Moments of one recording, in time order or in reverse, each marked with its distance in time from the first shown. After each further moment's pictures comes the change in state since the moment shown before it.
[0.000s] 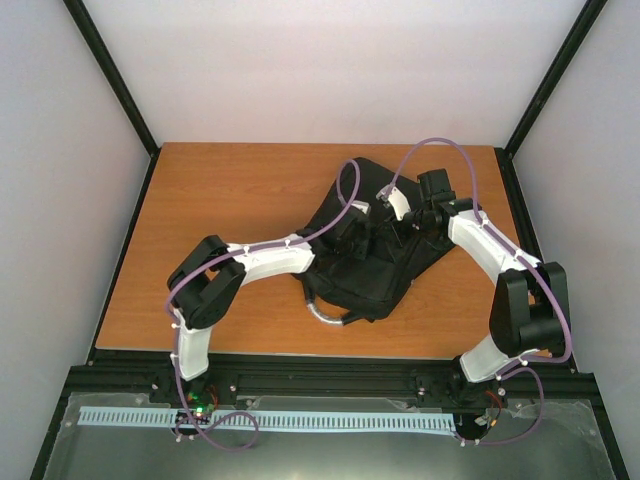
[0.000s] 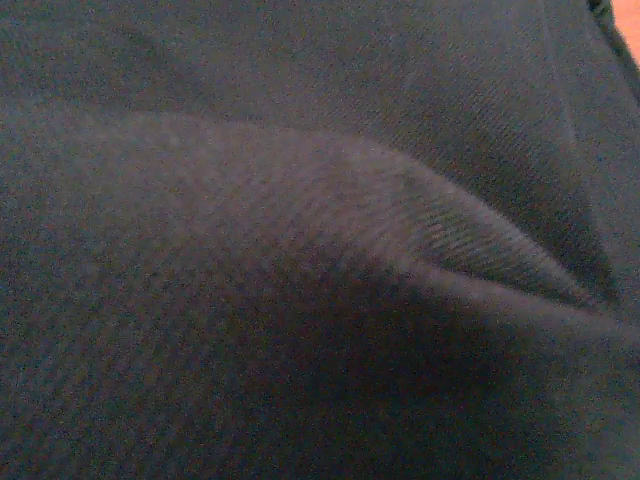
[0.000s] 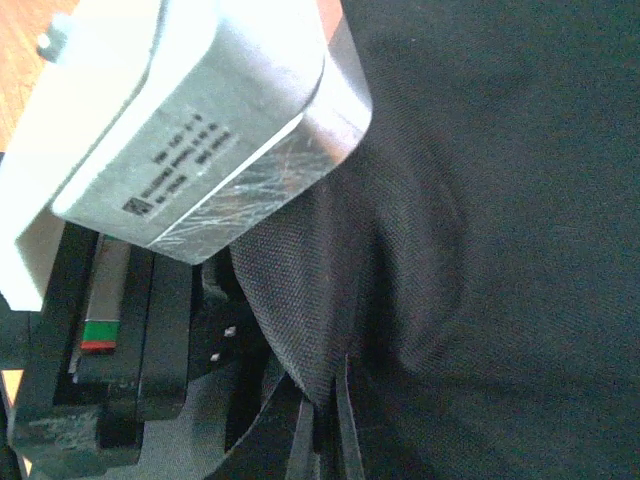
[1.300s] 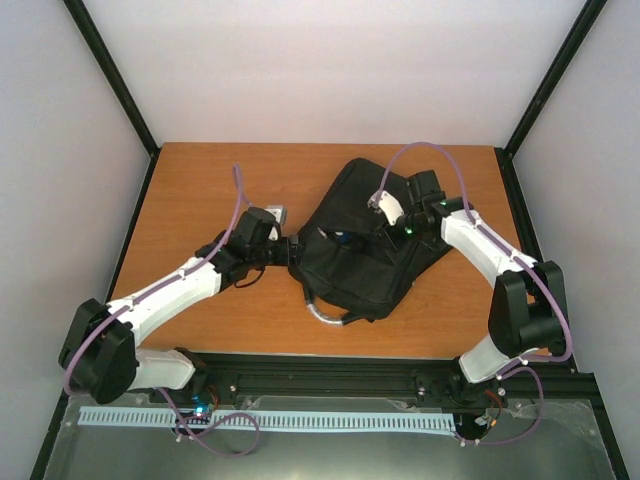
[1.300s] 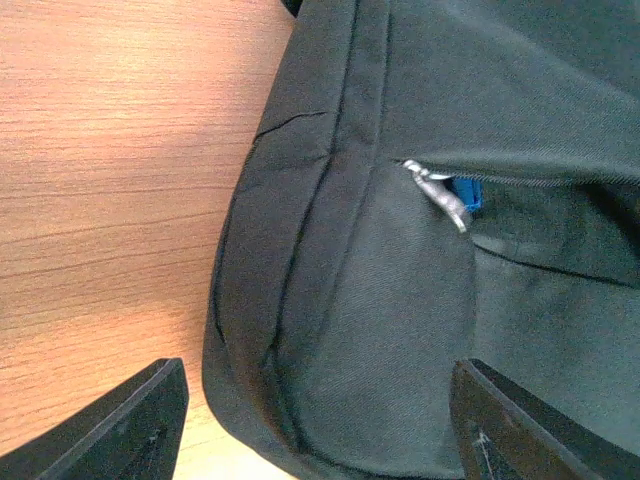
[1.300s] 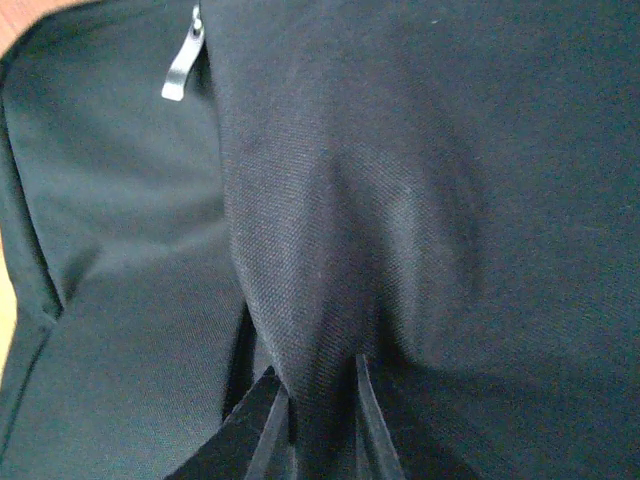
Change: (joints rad) left arm 0.257 -0.665 -0.489 -0.177 0.200 -0.036; right arm 0.043 0.003 0.020 -0.048 0.097 -0.035
